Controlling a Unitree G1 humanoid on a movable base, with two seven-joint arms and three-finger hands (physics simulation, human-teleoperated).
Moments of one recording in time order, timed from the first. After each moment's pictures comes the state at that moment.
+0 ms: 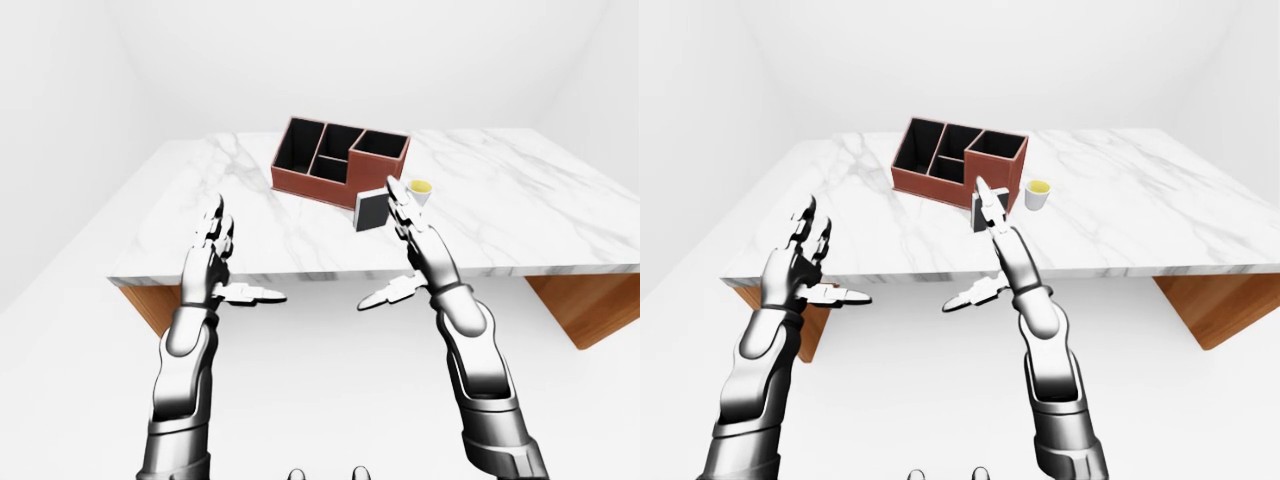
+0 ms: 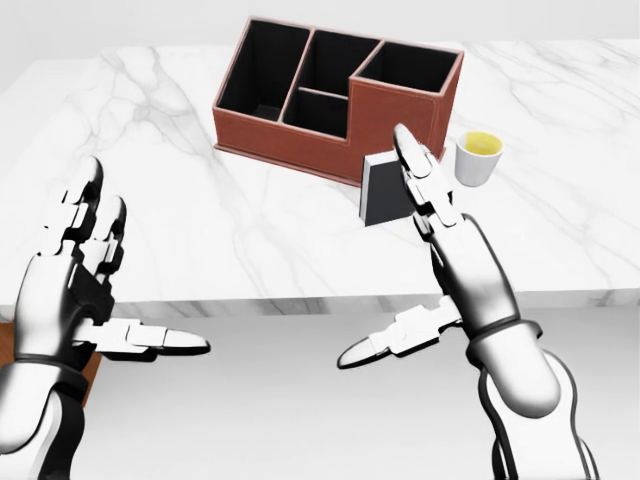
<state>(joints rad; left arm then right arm) -0.18 0.11 0.15 -0.14 -0.10 0.09 -0.15 -0.23 -0.08 -0.01 -0.20 -0.21 0.09 0.26</state>
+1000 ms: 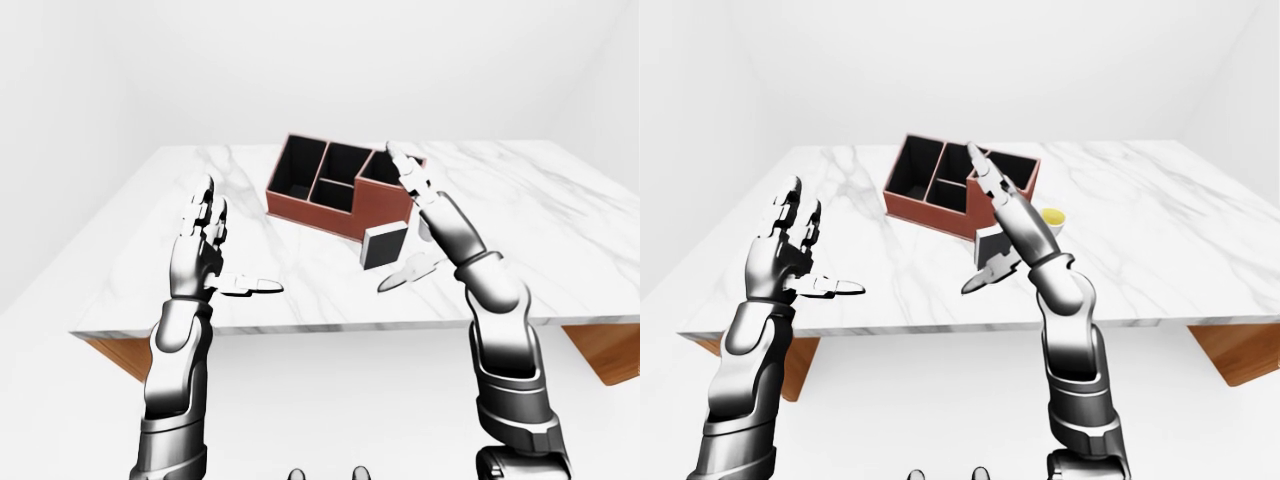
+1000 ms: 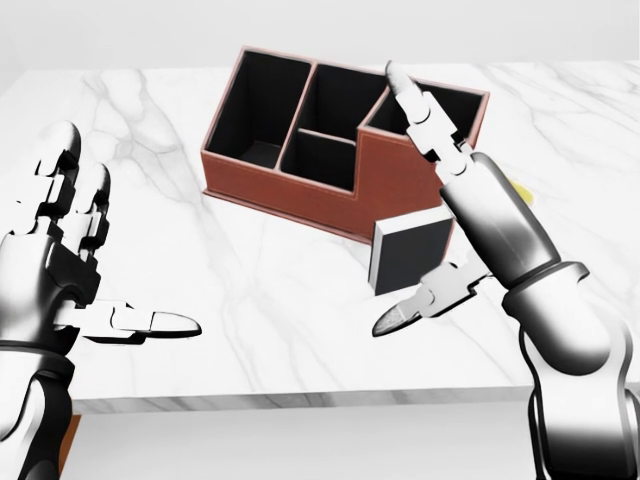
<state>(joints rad) -0.21 0.13 0.16 -0.21 -0.14 0.09 -0.15 -0.38 -0.17 -0.07 -0.30 -0.41 0.09 0.45</state>
